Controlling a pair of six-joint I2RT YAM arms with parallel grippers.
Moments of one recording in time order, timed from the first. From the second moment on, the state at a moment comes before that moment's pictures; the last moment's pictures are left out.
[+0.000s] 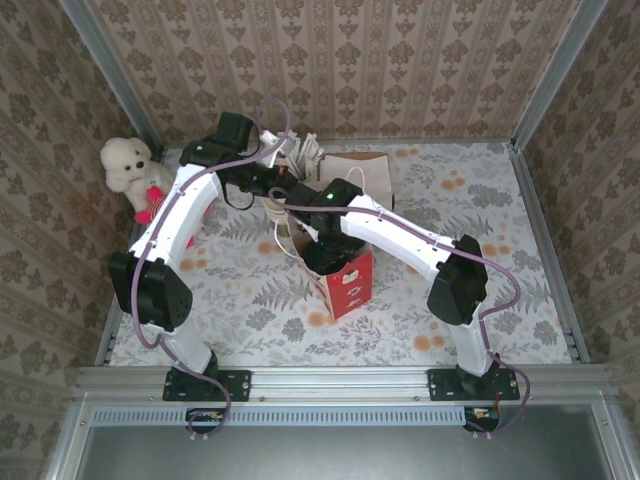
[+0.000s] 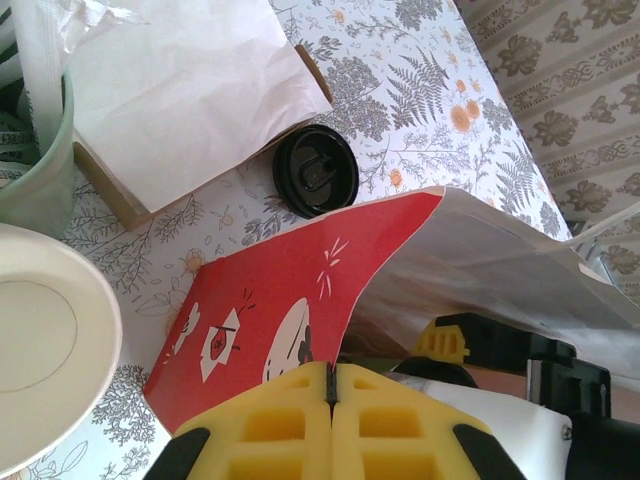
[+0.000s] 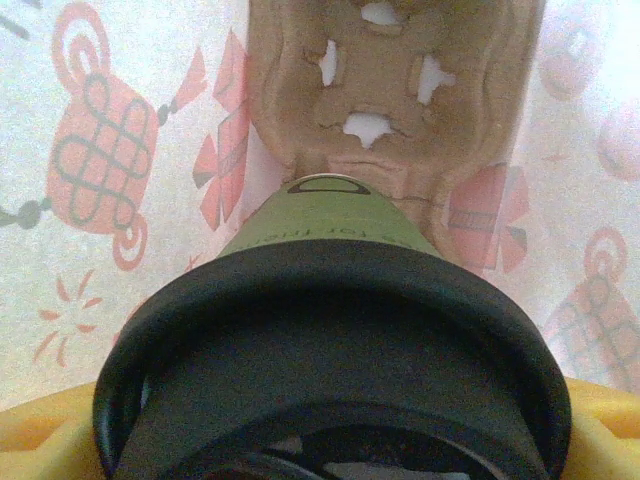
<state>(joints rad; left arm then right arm) -0.35 1.72 1.76 -1.04 0.70 -0.02 0.86 2.02 1.99 -1.45 0.07 0.24</state>
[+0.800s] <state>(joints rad) -0.33 1.72 1.75 -1.03 0.70 -0.05 0.85 1.97 1.89 -1.41 0.06 0.26</state>
